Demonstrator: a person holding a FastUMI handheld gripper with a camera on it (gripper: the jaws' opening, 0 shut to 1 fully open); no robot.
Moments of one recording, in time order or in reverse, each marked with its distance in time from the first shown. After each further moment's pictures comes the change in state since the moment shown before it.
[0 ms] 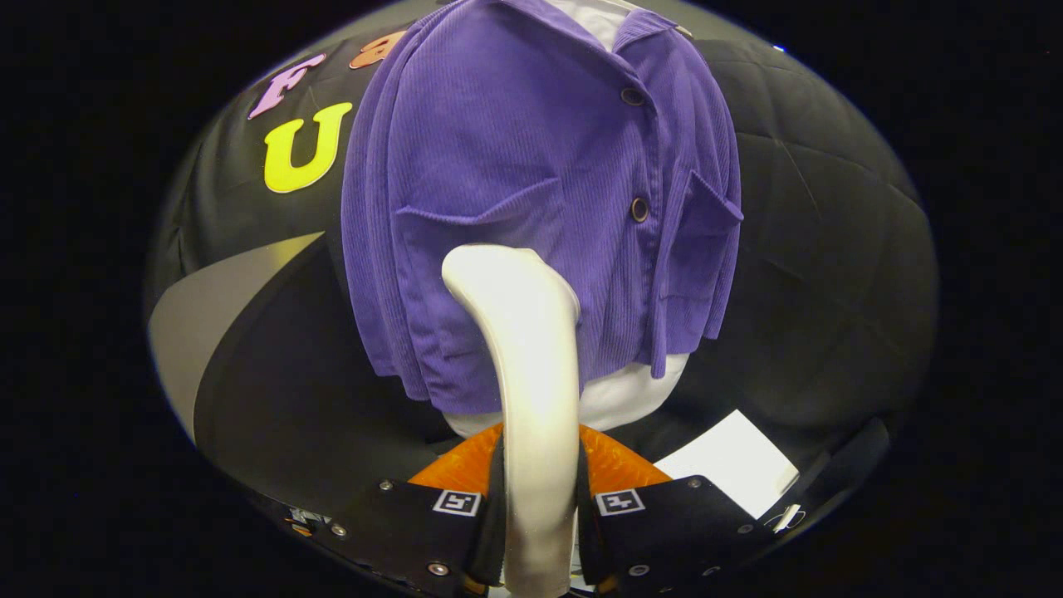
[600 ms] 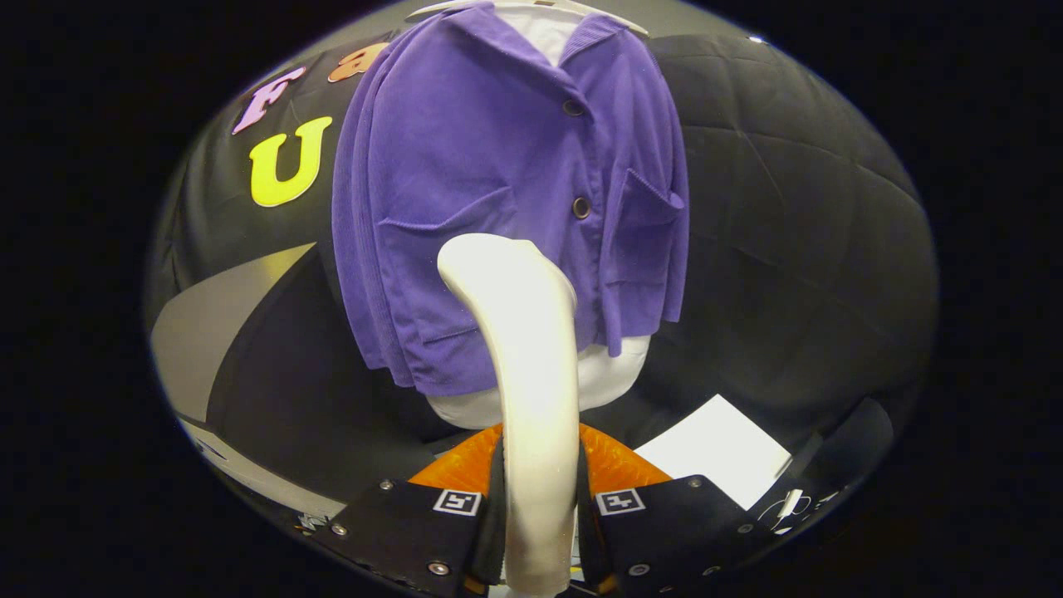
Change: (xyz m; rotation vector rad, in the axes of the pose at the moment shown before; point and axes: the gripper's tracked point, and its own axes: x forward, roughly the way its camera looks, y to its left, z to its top) arm -0.051 -0.040 0.002 0.070 -0.057 -0.062
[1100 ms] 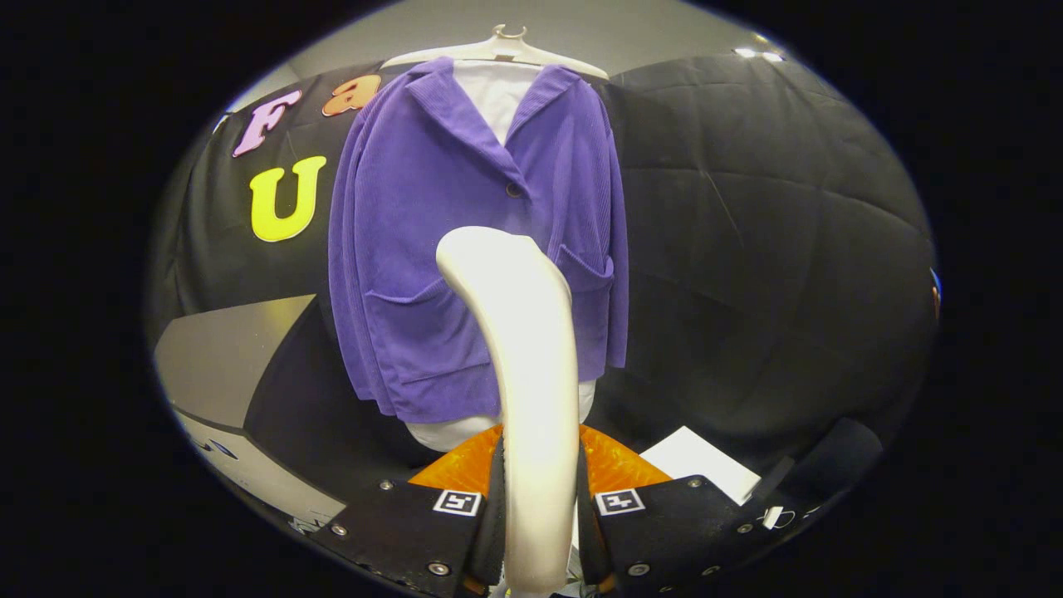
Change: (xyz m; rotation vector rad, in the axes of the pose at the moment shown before) arm -0.066 -0.054 0.049 -0.009 -0.149 0.000
